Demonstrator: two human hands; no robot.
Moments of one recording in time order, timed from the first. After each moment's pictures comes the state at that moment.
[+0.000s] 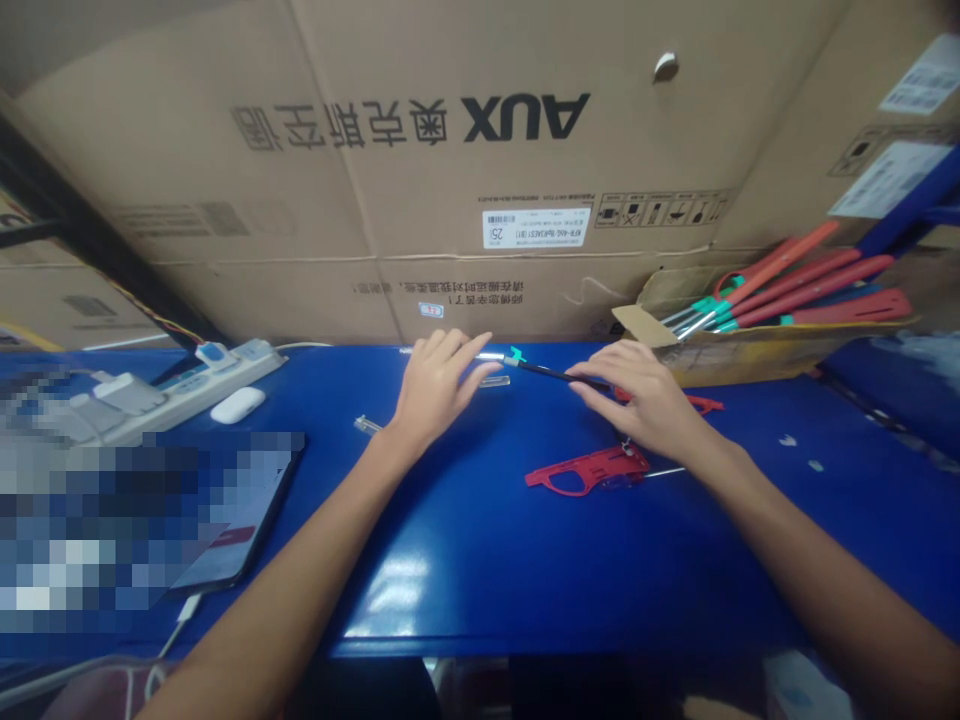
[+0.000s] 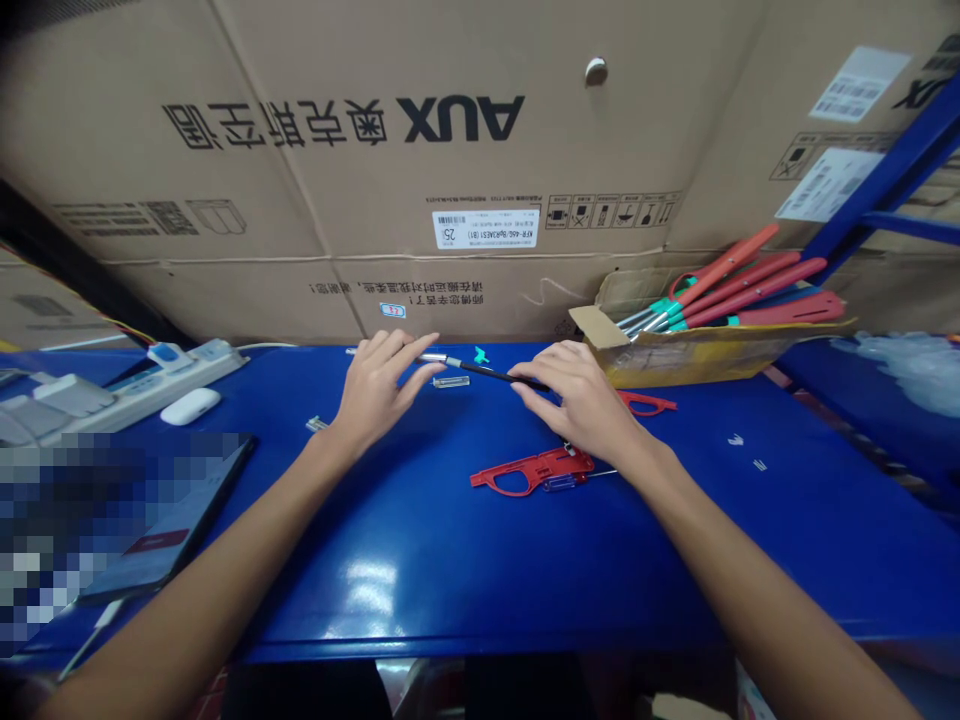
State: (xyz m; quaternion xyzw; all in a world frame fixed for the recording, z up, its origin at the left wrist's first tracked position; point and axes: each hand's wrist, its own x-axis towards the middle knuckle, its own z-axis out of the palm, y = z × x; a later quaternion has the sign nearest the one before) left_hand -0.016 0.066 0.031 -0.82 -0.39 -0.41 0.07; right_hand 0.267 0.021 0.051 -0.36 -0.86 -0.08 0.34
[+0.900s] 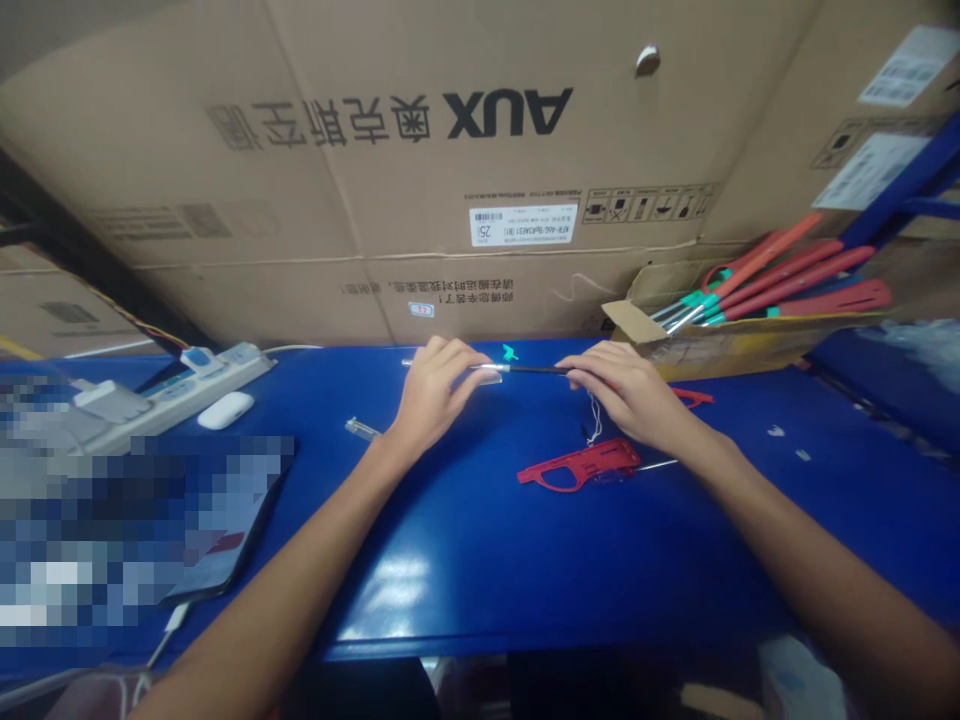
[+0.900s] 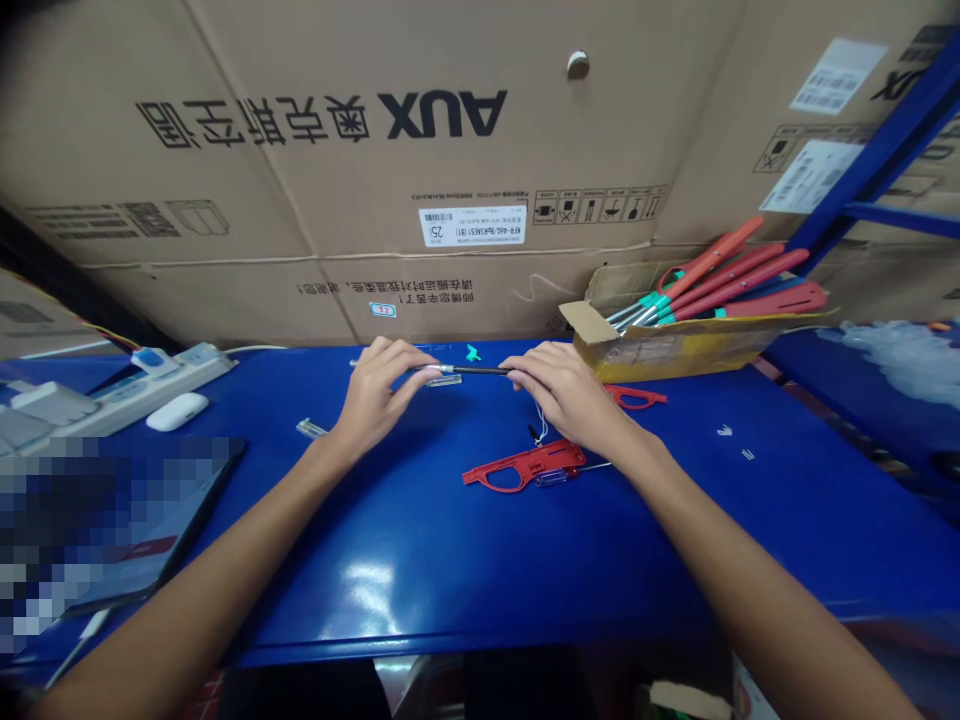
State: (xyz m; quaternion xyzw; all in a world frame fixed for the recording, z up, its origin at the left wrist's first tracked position) left_hand -0.009 0.059 0.026 -0.84 -0.34 -0.41 0.06; right_hand 0.271 0.026 0.048 -0.35 -0.87 -0.01 0.34
